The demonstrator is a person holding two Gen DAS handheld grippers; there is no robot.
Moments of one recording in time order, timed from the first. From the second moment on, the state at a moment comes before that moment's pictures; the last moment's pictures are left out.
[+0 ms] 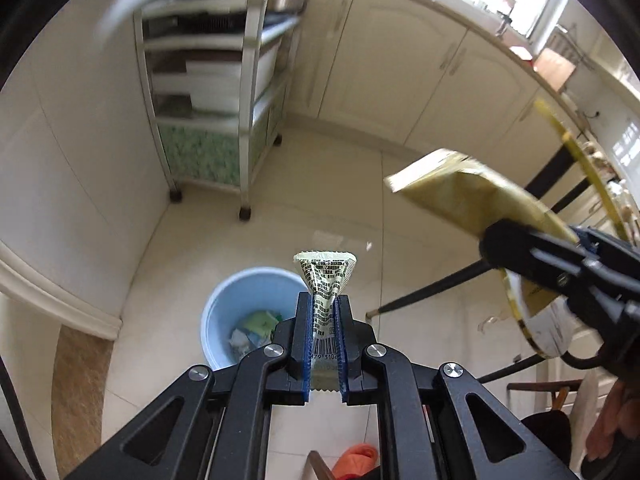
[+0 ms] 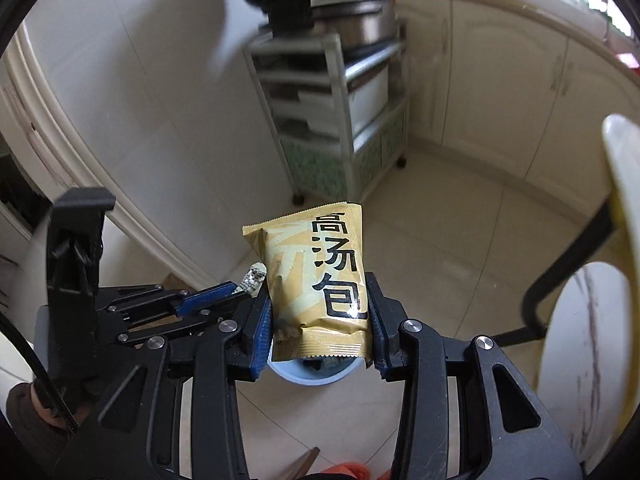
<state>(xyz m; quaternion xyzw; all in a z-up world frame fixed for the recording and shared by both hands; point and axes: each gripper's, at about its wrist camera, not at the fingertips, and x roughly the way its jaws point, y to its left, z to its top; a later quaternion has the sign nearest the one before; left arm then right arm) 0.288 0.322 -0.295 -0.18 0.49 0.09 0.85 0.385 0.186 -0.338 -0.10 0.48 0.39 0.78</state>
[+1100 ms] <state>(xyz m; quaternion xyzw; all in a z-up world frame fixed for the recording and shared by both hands) 0.233 0.235 -0.163 -0.12 0.40 0.16 0.89 0.379 0.132 -0.260 -0.01 0.41 0.37 0.84</state>
